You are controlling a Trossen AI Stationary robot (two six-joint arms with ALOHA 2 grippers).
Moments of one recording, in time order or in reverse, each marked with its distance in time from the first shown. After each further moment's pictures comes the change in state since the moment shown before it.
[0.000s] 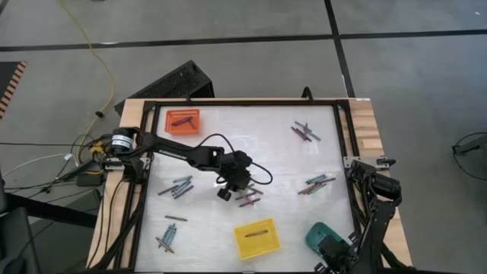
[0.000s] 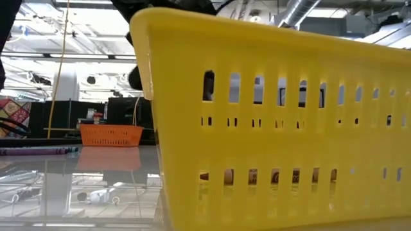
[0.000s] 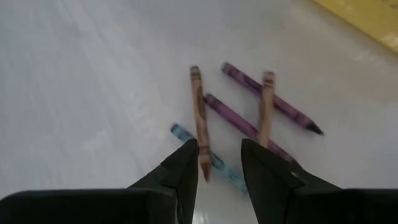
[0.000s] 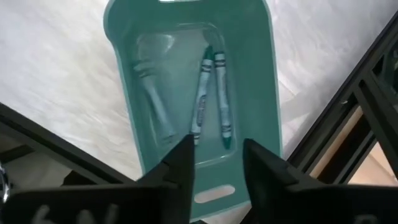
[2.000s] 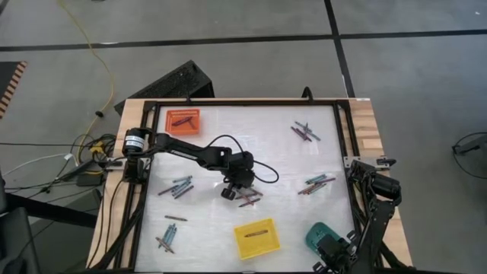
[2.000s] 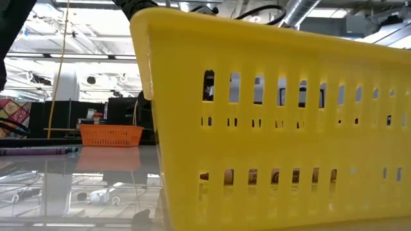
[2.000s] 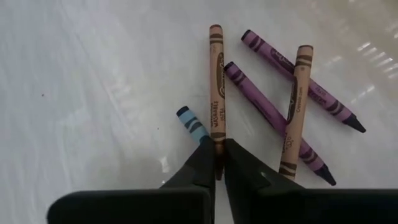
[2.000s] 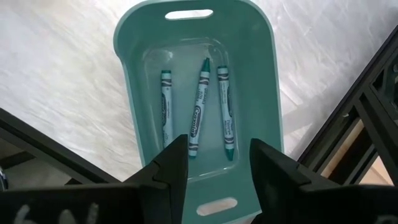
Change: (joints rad) left arm 0.032 0.128 0.061 -0.040 0.027 -0.036; right arm -0.007 0.000 0.000 -0.006 0.039 -0.013
